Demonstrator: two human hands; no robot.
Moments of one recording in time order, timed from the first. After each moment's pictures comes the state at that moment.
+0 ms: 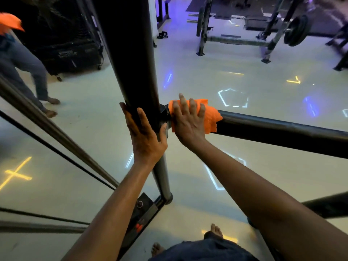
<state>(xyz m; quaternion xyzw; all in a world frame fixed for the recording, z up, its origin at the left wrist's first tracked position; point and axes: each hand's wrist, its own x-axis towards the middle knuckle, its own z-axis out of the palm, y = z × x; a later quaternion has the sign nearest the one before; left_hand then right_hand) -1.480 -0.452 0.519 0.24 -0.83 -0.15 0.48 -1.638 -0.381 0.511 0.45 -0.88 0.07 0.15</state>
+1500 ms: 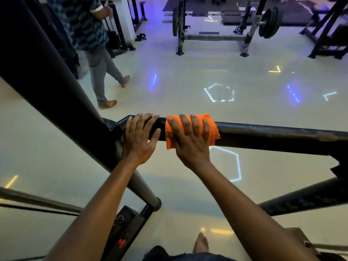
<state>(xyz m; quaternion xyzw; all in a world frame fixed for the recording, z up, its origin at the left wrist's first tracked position) -1.594 -0.438 0.502 0.18 -0.95 -0.10 0.25 -1.706 -0.252 0.483 0.41 -0.86 0.18 0.24</state>
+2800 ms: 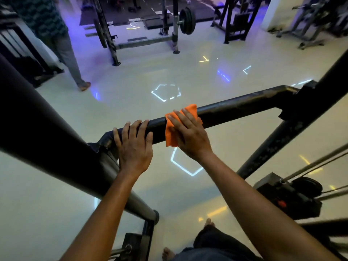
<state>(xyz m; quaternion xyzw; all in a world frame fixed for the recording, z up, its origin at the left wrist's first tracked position) -1.599 -0.435 0.511 0.09 -0.97 -0.13 0.20 -1.692 -0.228 0.484 0.32 -0.87 0.24 0.29</state>
